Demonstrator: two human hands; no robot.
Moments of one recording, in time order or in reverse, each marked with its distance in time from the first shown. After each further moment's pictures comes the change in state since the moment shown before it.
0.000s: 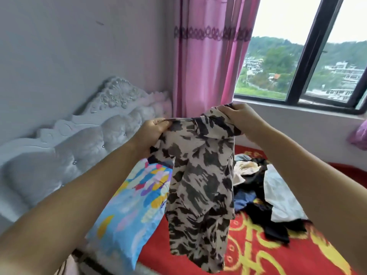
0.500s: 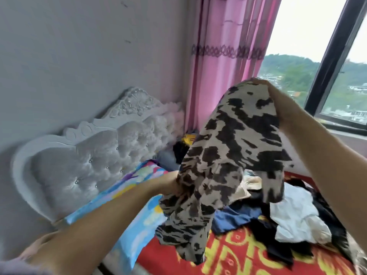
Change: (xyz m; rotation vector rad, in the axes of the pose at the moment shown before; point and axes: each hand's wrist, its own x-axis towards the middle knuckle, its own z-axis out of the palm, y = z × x) left_hand -0.052 -0.077 0.037 0.798 -0.440 -0.061; right_hand -0.031 -0.046 -0.083 0.653 -0.357 -0.241
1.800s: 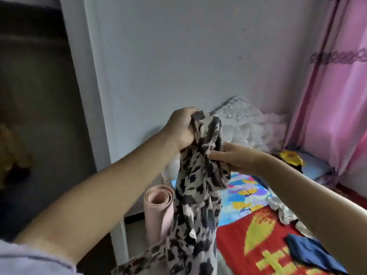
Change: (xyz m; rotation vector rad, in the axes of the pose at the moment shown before) left_hand -0.273 0.164 -0.072 -1.294 1.024 -0.084; right_hand -0.147 0.052 0.206 -0.221 -0.900 0.270
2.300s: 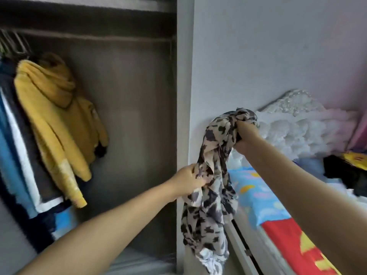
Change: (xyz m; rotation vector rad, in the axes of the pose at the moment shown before) left_hand -0.159 -0.016 -0.246 1.029 0.054 -0.054; right_hand 0.093 -0.082 0.193 0.818 0.438 0.001
